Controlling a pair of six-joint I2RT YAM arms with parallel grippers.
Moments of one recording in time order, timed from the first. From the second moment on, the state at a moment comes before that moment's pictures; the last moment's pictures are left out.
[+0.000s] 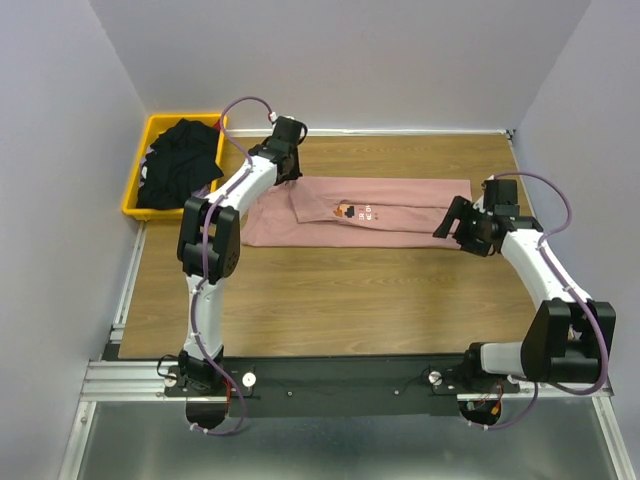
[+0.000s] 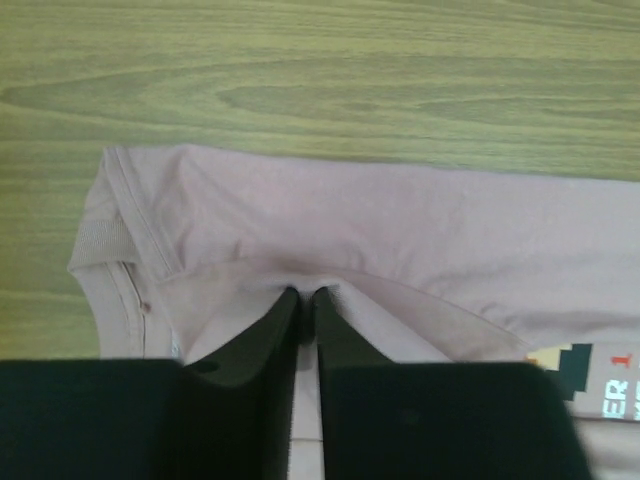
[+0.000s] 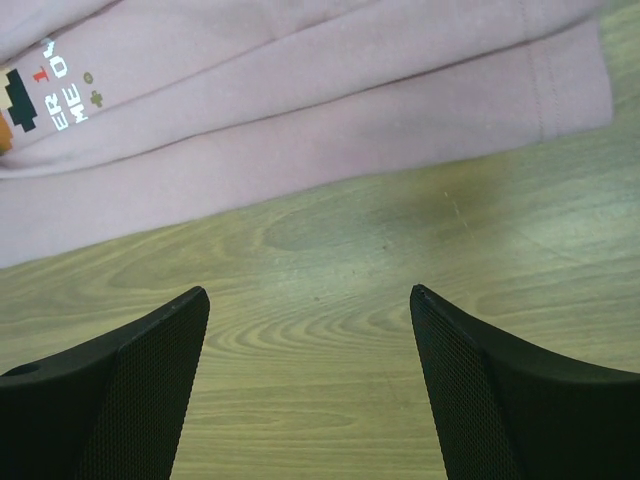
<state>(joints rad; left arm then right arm) -0.36 2.14 1.84 -0.51 -0.23 -0.36 -0.04 1.30 0.90 -0.55 -0.14 0.40</state>
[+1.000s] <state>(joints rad) -0.26 1.67 1.07 -0.25 -0.18 -0.40 0.43 1.85 1.23 -0.37 -0.19 0.45</state>
